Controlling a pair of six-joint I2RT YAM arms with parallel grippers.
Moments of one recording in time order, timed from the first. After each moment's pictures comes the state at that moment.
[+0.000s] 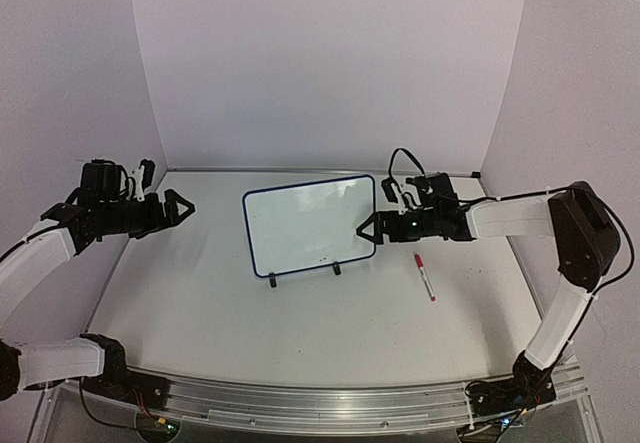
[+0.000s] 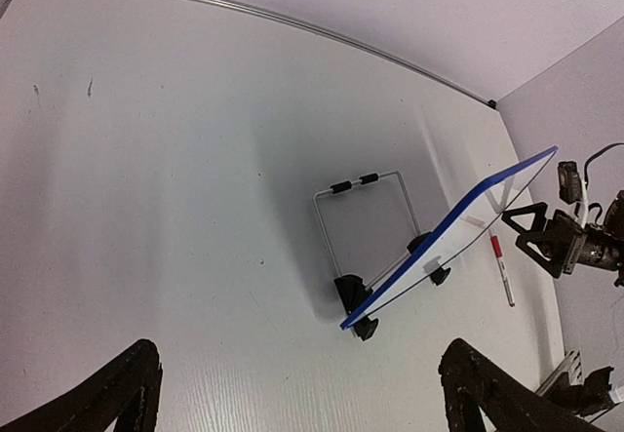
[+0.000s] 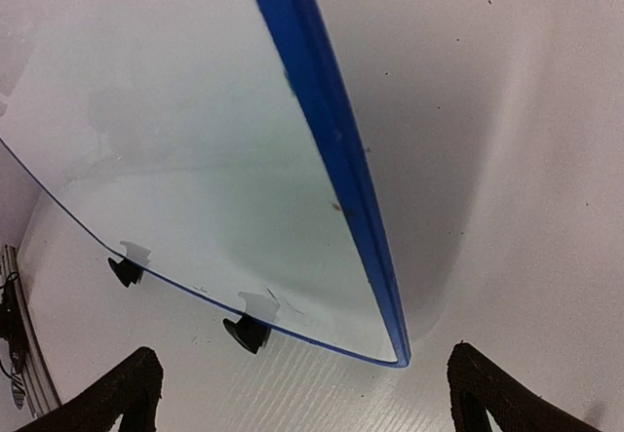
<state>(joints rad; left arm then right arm) -0.18 0.98 0.80 -0.41 0.35 -0.39 0.50 1.76 1.03 0.05 -0.39 0.29</state>
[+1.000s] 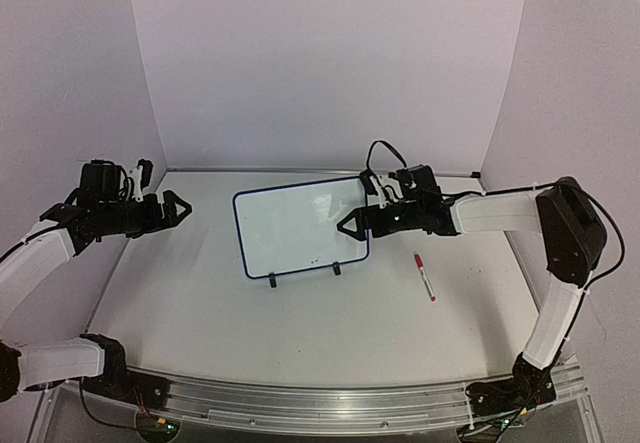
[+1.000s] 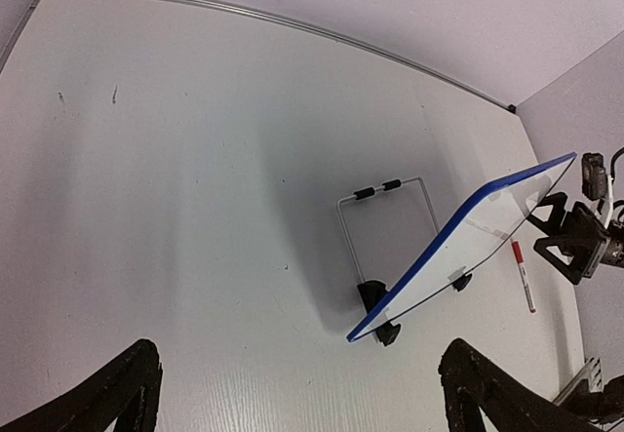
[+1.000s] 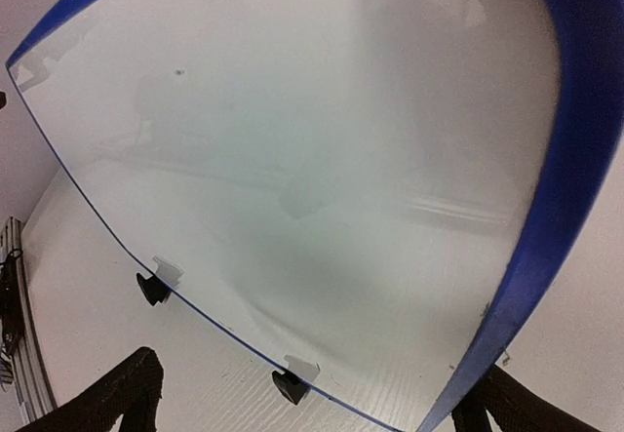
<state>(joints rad) -0.18 0.98 0.80 -0.42 0.29 -0.37 0.56 1.84 1.16 0.07 -0.41 0.20</state>
